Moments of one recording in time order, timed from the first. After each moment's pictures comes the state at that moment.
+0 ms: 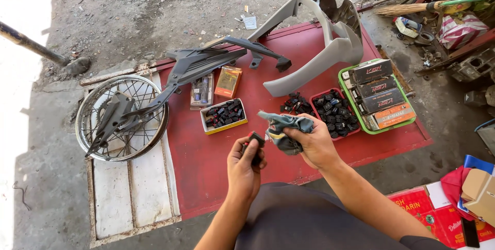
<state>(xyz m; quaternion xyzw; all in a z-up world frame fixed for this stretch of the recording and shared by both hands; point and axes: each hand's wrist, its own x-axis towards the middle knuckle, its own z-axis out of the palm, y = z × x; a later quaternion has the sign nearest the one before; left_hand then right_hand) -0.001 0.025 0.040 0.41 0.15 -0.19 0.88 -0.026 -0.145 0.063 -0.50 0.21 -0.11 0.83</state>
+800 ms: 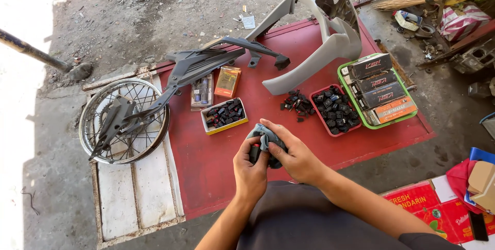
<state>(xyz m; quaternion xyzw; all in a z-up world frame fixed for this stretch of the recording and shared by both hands) -0.016 0.025 0.061 0.67 -0.03 -0.11 0.74 -0.054 -0.111 0.081 -0.76 0.03 -0.06 0.65</state>
